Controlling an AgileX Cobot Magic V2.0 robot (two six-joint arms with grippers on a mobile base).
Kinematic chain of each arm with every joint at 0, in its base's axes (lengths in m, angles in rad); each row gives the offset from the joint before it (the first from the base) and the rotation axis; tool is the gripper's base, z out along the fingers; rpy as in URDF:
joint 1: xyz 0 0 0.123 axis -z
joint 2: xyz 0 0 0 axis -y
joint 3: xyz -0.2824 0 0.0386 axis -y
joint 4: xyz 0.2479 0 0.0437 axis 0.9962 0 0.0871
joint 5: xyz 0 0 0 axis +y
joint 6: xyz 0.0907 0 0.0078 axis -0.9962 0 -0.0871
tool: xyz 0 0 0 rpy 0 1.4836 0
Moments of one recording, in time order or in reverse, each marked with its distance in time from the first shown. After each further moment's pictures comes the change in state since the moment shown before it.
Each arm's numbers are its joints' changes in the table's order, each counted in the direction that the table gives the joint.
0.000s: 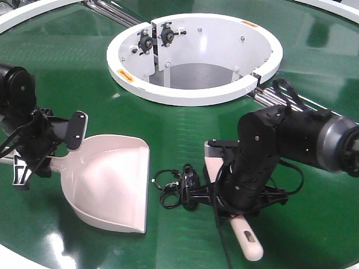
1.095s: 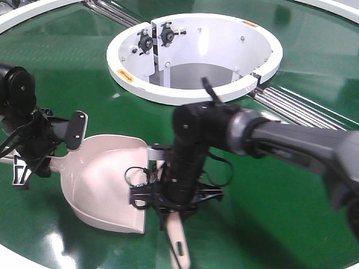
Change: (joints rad) left arm 0.000 0.000 0.000 0.002 0.000 0.000; right arm -0.146 -0.341 0.425 0.161 0.178 0.033
